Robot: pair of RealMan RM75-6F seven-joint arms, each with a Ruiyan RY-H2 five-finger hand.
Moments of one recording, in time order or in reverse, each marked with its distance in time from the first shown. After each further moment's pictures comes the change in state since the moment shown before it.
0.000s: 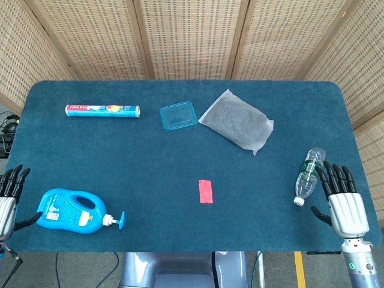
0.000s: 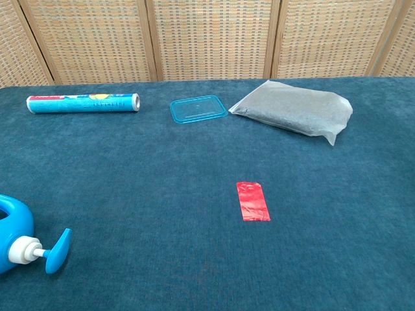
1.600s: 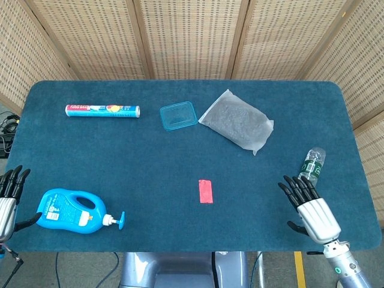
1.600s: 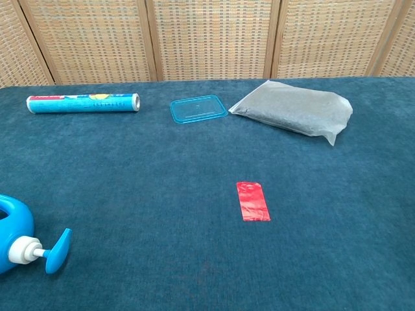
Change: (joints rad) left arm 0.002 -0.004 0.001 -0.006 -0.007 -0.004 0.032; right arm 0.083 0.008 -0.111 0.029 -0.188 -0.117 0.121
